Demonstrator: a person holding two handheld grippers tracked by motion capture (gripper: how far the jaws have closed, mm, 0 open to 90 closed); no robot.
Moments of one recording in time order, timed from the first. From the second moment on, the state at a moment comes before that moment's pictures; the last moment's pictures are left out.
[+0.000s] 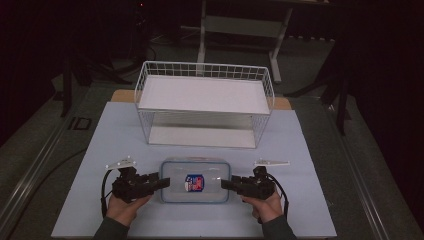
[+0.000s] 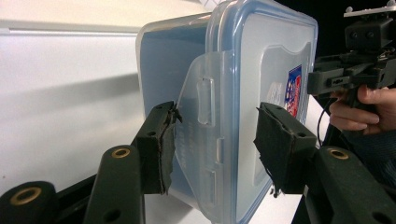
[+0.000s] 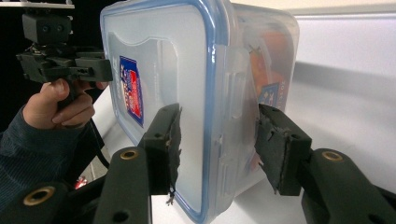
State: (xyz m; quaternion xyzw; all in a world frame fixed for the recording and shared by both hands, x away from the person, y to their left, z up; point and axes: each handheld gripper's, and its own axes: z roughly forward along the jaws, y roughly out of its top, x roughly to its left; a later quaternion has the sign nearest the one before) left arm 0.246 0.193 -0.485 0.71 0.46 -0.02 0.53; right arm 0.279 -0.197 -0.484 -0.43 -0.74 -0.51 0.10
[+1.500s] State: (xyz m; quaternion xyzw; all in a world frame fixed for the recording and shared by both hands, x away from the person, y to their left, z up) left arm 0.253 0.186 -0.418 0.71 0.40 0.03 0.58; right arm 0.274 -0.207 -0.412 -0.37 -0.73 -0.57 0.00
